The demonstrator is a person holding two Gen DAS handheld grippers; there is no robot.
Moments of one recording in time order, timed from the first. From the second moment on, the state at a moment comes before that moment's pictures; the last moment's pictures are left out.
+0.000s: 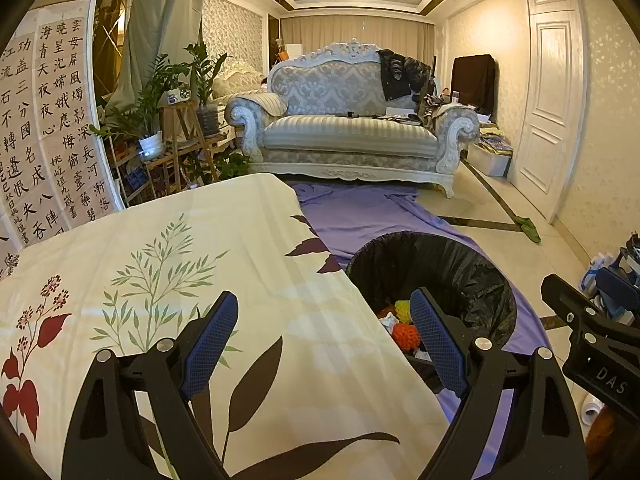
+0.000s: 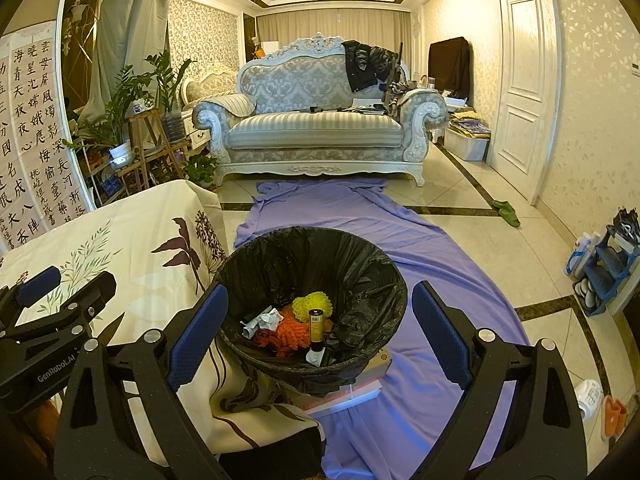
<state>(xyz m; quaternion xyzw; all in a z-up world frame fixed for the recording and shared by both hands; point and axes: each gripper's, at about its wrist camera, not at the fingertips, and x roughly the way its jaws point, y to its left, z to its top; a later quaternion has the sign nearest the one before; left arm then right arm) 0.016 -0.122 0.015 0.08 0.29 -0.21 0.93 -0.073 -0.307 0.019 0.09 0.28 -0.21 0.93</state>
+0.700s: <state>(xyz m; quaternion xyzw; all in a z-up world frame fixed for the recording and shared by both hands) 0.017 -0.120 0.013 0.07 0.29 -0.21 0.93 -0.074 -0.306 0.018 0.09 0.28 -0.21 0.93</state>
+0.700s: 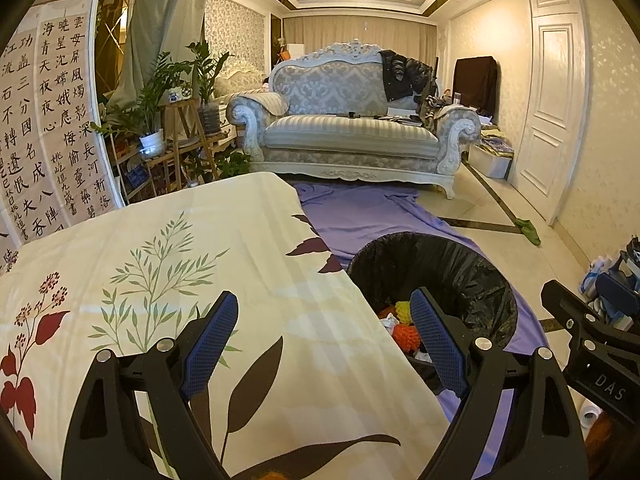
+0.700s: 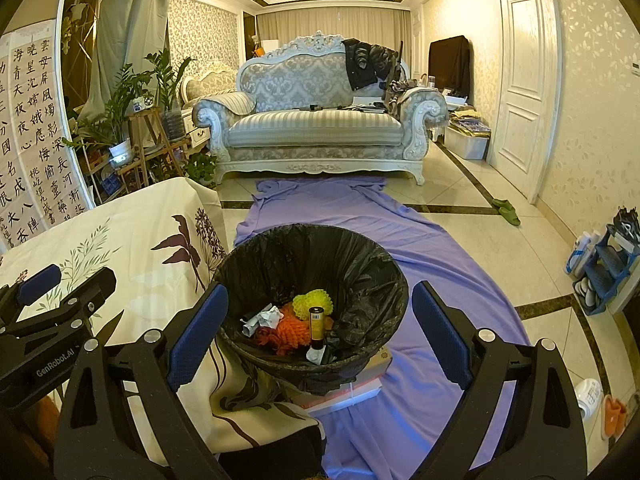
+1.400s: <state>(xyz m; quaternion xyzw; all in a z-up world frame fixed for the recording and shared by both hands) 0.017 -0.120 0.011 0.08 0.28 -0.23 0.93 -0.074 -0.306 0.016 0.09 0.28 -0.21 0.93</state>
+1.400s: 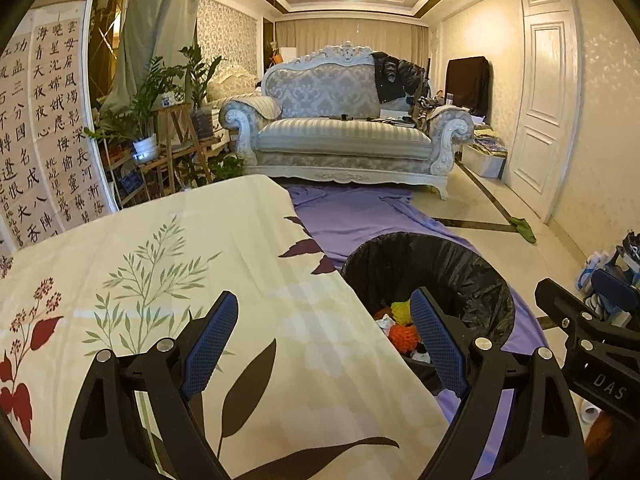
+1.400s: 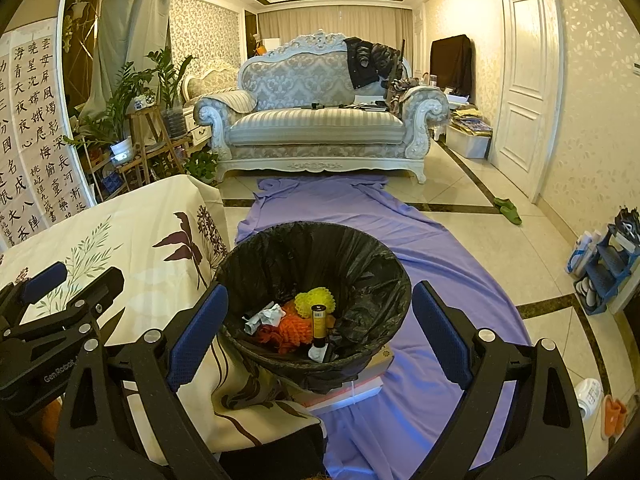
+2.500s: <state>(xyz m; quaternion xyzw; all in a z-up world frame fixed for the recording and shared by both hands) 0.028 -0.105 0.013 0.06 0.29 -0.21 0.93 -0.065 -0.290 0.015 0.08 0.29 -0.20 0.93</state>
